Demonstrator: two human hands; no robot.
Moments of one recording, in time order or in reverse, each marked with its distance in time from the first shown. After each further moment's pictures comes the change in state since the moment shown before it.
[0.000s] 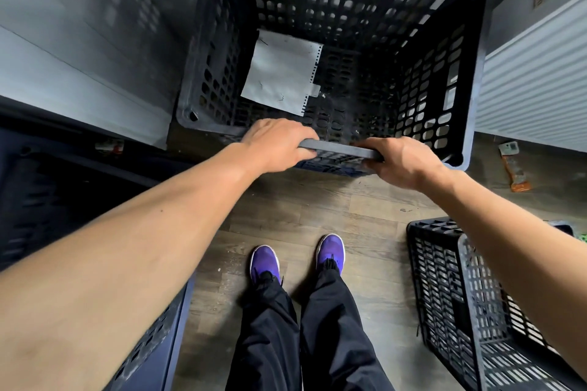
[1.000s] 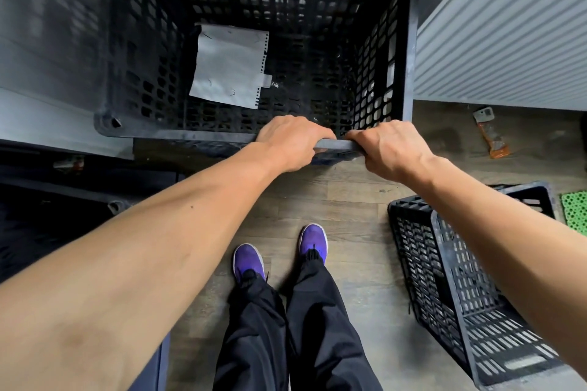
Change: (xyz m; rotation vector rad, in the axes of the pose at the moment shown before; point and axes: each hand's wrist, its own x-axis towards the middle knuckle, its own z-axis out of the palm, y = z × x) left_hand 0.061 0.109 0.033 0.120 -0.002 0.054; right_hand -0.043 0.065 0.001 -0.328 0.121 -0.089
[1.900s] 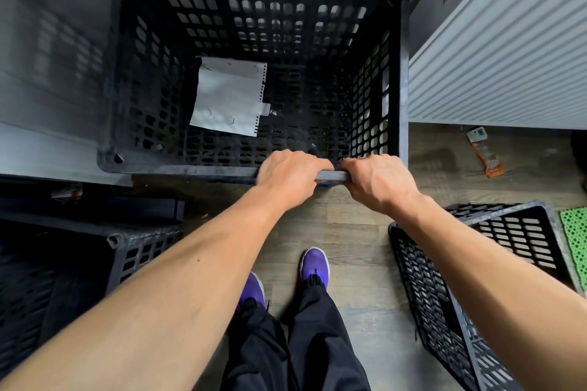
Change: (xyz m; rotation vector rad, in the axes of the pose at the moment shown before) left_hand -0.005 0.003 0.006 0.049 0.092 -0.007; right_hand 0.008 -0.016 0.008 0.125 -0.024 0.139
